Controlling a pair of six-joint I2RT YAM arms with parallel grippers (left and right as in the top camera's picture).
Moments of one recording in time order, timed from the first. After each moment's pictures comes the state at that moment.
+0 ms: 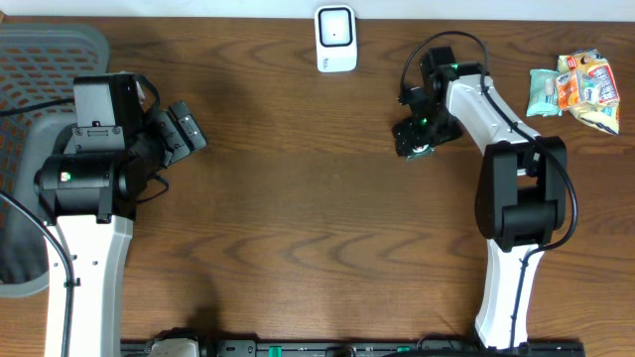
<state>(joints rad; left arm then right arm) 0.03 1.26 1.41 -1.07 -0.02 -0.46 0.15 2.27 1.75 -1.02 -0.08 -0.20</state>
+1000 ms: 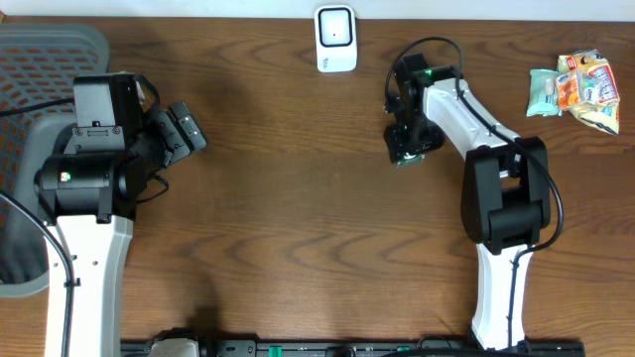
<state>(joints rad) 0.03 1.26 1.41 -1.07 -0.02 -0.46 0.25 2.27 1.76 -1.10 -0.02 -0.06</state>
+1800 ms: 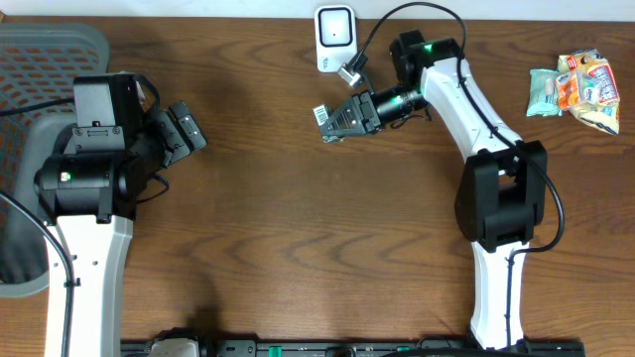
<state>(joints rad) 0.03 1.26 1.41 -1.07 -0.02 -0.46 0.27 2.30 2.01 -1.33 -1.23 -0.38</state>
